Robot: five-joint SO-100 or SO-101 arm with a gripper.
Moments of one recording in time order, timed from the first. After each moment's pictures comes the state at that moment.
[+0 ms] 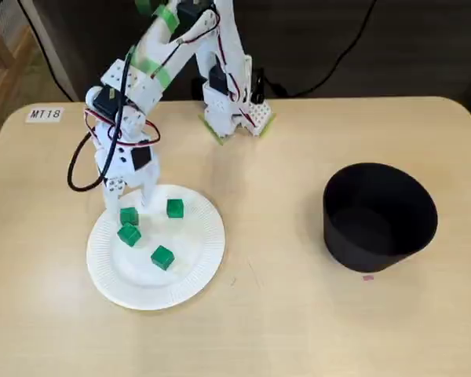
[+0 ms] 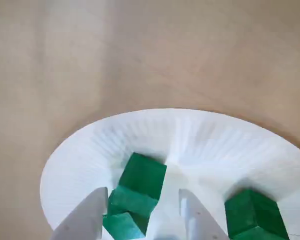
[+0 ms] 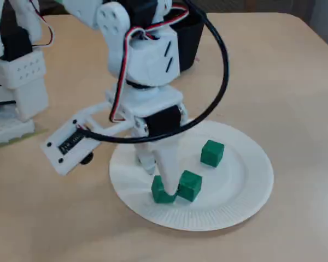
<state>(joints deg) 38.6 81.9 95.4 65.7 18.8</state>
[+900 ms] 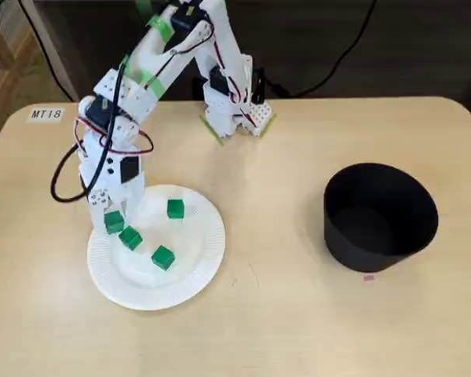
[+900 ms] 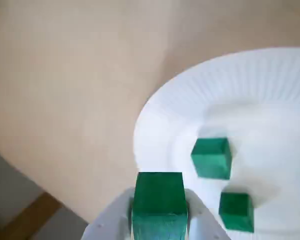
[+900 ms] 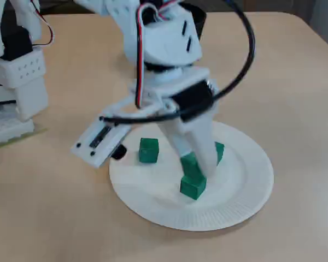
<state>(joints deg) 35.5 87.8 88.5 58.6 15.6</state>
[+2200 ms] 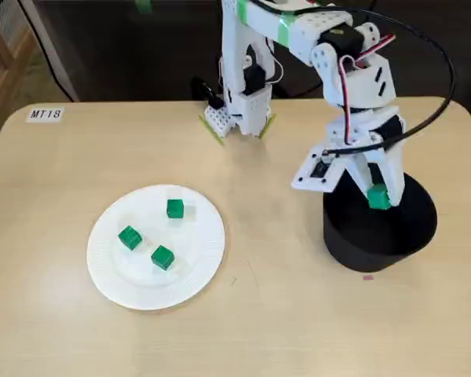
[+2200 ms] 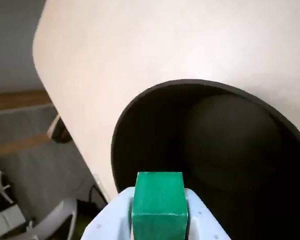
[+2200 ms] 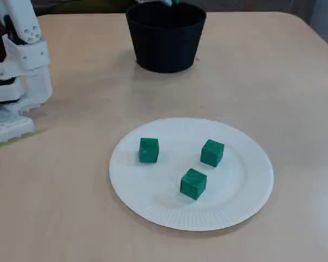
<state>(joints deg) -35.7 96.4 87.8 62.6 -16.2</state>
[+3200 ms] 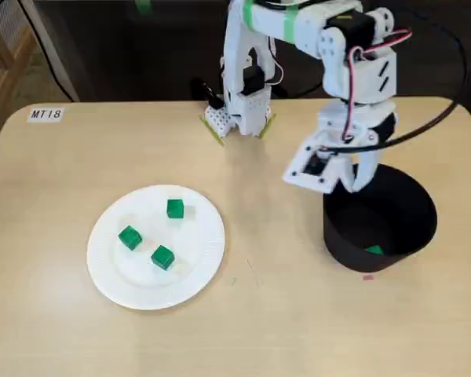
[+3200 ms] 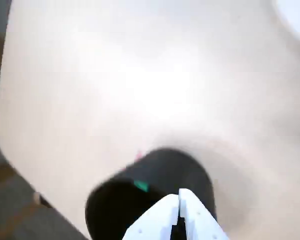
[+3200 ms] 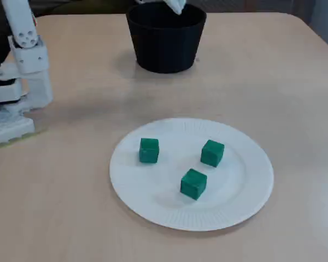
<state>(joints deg) -13.2 94.2 74.4 85.1 -16.0</state>
